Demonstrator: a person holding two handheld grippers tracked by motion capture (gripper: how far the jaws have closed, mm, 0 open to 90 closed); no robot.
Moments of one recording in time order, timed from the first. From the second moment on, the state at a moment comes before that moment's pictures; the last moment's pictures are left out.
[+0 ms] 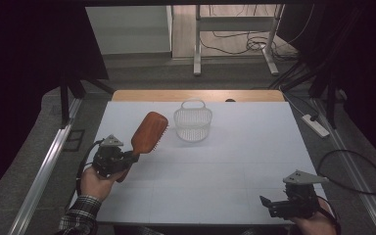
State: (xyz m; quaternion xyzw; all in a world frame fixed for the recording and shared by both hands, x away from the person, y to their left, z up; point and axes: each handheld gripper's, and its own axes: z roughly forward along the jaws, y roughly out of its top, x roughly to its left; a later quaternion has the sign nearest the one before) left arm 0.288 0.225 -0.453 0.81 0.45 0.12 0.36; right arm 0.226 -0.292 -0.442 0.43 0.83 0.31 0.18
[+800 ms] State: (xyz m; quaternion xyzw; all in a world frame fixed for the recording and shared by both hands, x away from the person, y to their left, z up) left arm 0.267 0.194 -0.445 0.81 0.41 0.11 0.39; right arm 0.238 -0.283 -0.428 0.39 0.81 0.41 0.15
